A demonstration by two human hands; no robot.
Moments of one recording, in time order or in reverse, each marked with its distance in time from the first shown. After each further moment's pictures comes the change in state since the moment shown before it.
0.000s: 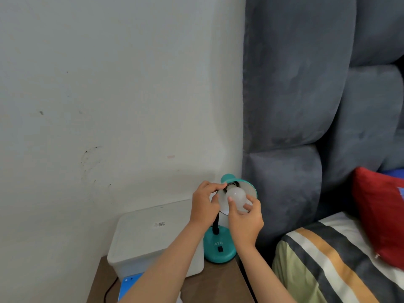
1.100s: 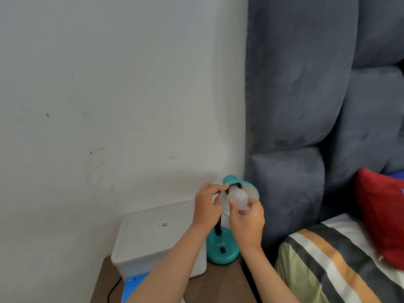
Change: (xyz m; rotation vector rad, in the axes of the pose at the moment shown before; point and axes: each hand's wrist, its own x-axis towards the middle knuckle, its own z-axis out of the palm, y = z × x) left_hand -0.002 0.000 0.000 0.036 -0.001 -0.008; right_hand 0.006 0.014 0.001 -0.213 -0.058 -0.205
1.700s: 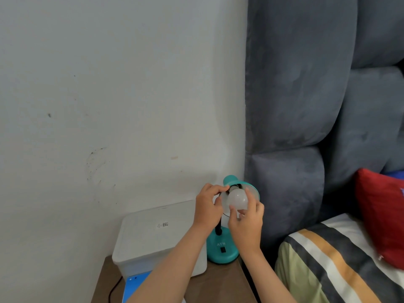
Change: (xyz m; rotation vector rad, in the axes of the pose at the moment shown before) left_hand -0.003 0.001 0.001 0.005 0.009 0.002; right_hand -0.006 0.011 0.003 -0.055 -0.007 -0.199
